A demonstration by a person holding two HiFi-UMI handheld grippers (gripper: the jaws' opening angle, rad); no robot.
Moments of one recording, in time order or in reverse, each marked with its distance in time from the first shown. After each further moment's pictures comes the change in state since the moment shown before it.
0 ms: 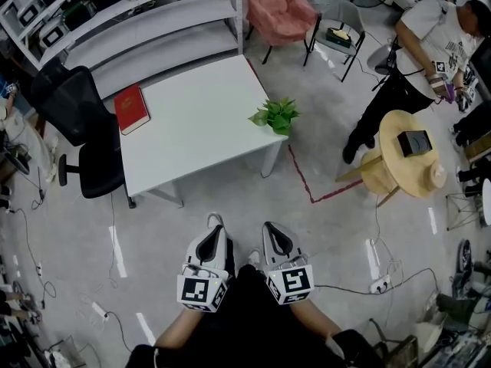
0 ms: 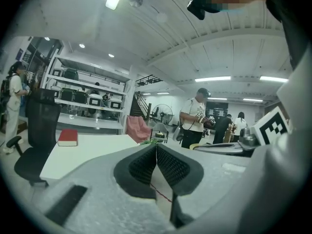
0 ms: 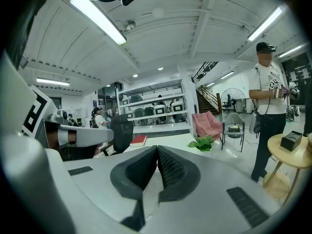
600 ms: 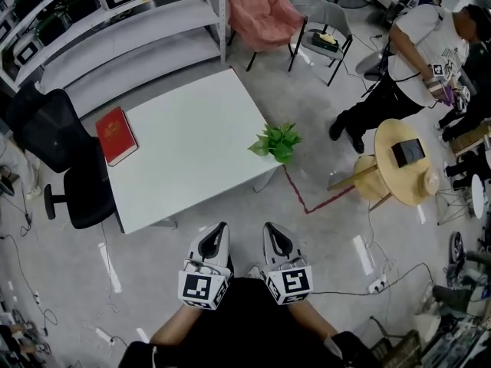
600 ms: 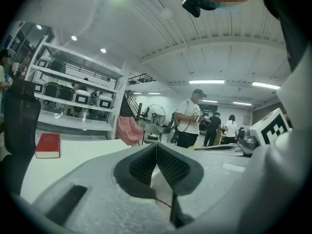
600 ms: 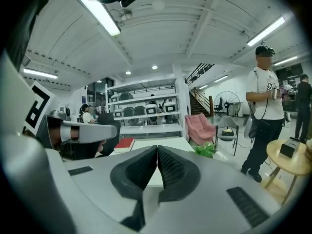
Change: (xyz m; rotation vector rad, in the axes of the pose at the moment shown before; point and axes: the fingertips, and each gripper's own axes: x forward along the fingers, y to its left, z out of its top) left arm 0.117 0.087 0.036 0.001 -0.003 -0.145; right arm 0.128 -0.027 0.031 -0.014 0.004 -0.122
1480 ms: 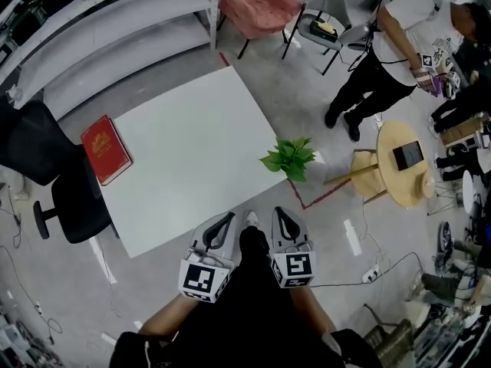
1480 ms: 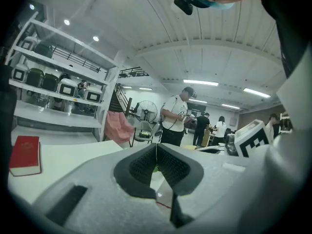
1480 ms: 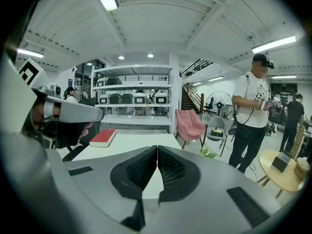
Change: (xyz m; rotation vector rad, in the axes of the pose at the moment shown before) left arm 0.102 0.094 0.033 -0.022 0.053 -0.155; right arm 0.142 -0.043 0.017 -0.075 0.122 -0.167
